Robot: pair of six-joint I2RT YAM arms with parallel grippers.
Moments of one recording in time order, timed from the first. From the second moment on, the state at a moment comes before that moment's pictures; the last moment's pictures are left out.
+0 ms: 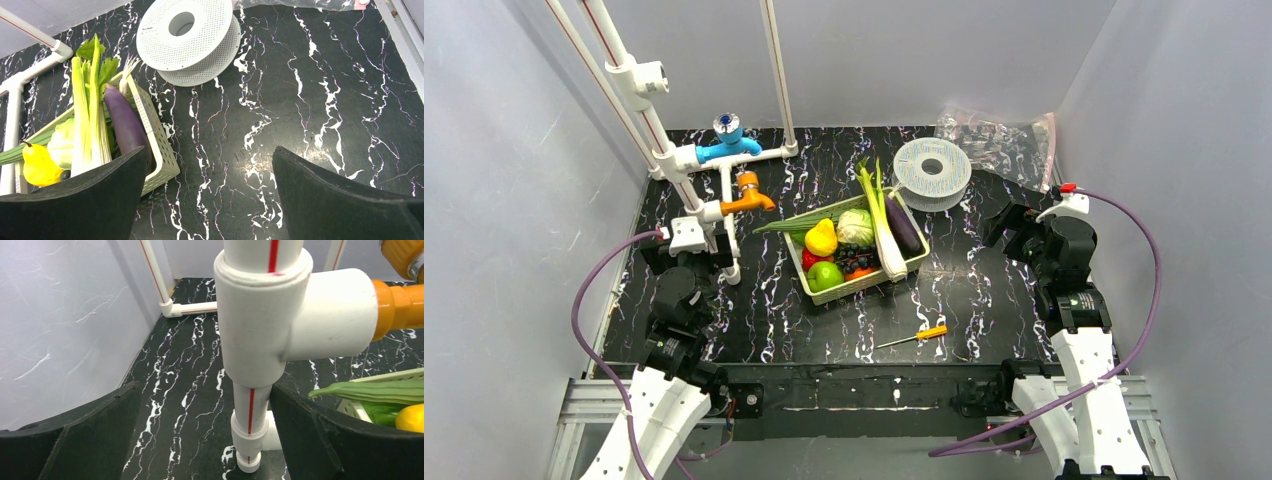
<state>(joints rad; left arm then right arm) -0.31 0.43 0.47 -0.07 -0.57 0.14 0.04 0.68 0.74 -0.40 -0.03 0.37</state>
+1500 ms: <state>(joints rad) -0.23 0.40 0.46 0.01 -0.84 0.24 0.04 0.68 0.74 -0.40 -0.04 0.37</state>
